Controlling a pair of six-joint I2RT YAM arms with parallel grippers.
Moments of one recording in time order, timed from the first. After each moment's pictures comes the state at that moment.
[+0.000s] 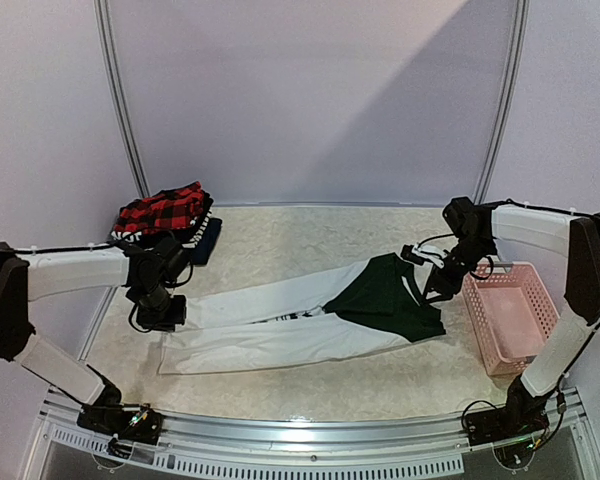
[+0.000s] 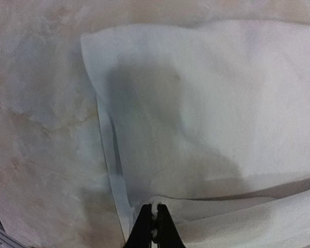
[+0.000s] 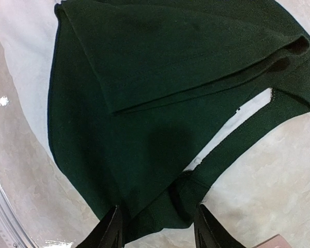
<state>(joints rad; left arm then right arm) -0.46 1.42 0.80 -0.83 -0.17 -0.60 0.26 1.68 1.17 -0.89 -0.35 -0.72</state>
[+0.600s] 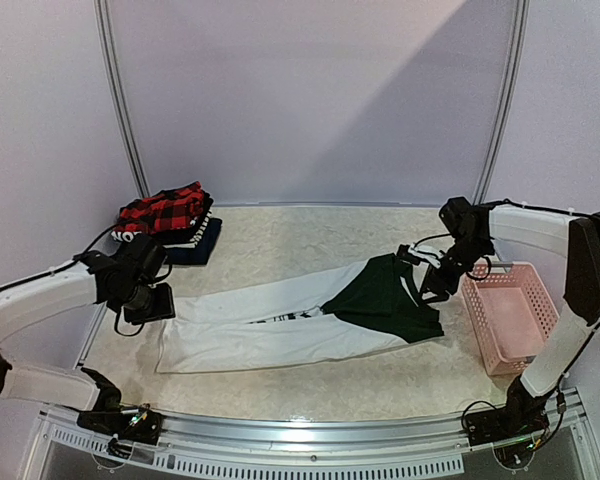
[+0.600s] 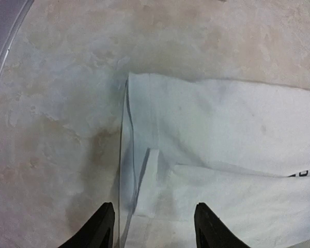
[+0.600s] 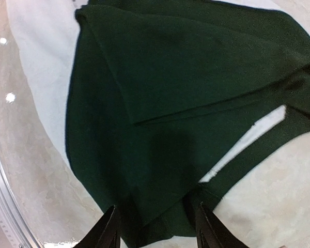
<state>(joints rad) -0.45 1.18 0.72 -0.74 -0.28 -0.69 0.29 1.68 1.18 -0.88 -0.40 -0.70</state>
